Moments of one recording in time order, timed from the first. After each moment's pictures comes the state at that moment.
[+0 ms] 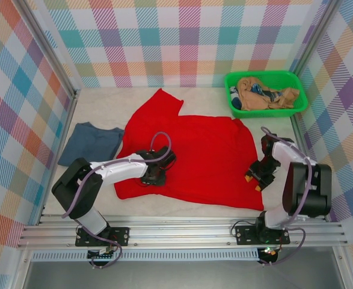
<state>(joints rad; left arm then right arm) -0.79 1.63 0.95 -0.75 -0.17 -0.64 -0.09 1.55 0.85 -1.05 -0.16 0.79</state>
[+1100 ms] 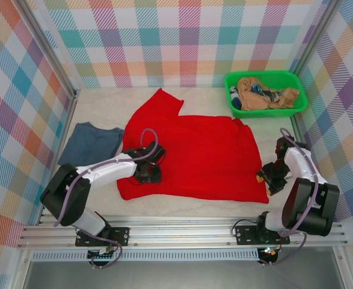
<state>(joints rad) -0.70 1.54 0.89 -0.70 -0.05 -0.66 -0.26 1.36 0.82 -1.16 -0.11 0.84</state>
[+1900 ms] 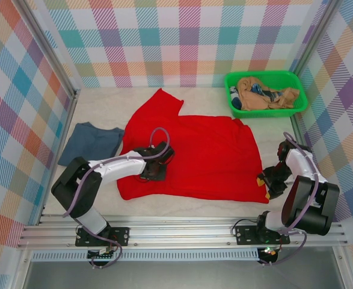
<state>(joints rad) -0.75 1.62 0.97 -0.71 -0.18 -0.60 -0.29 1.37 0.80 -1.19 -0.14 0.89</state>
